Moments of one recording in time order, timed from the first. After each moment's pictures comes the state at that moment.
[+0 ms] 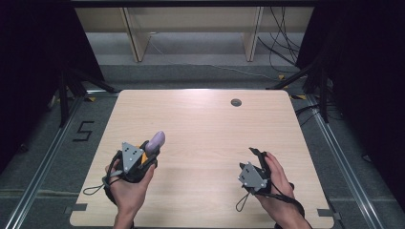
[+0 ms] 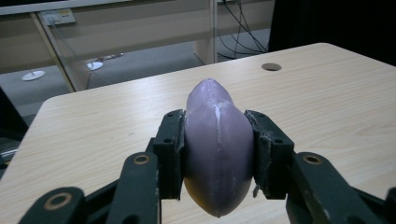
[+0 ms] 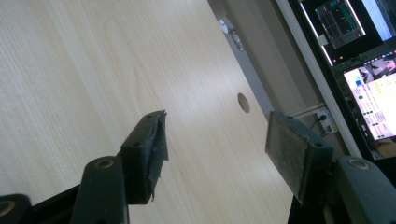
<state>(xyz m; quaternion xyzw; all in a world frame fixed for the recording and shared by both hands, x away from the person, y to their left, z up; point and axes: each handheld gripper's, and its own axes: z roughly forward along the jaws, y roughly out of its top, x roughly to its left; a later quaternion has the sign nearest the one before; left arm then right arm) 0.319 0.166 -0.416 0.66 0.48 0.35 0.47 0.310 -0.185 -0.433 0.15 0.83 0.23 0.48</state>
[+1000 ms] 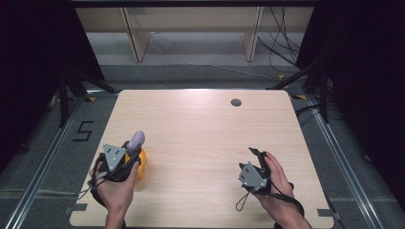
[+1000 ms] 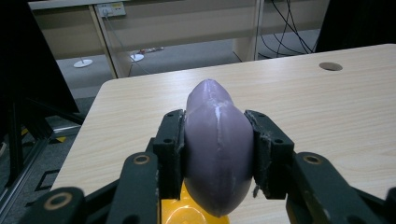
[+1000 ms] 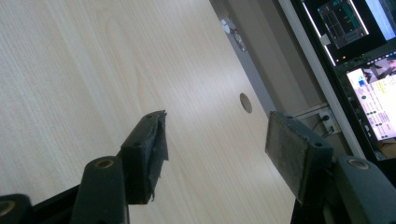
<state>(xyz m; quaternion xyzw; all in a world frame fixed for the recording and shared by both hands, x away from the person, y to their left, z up) 0.322 0.203 -0.426 0.62 0.53 0.39 0.43 0.313 -0.185 -0.433 0.14 0.84 0.23 0.47</state>
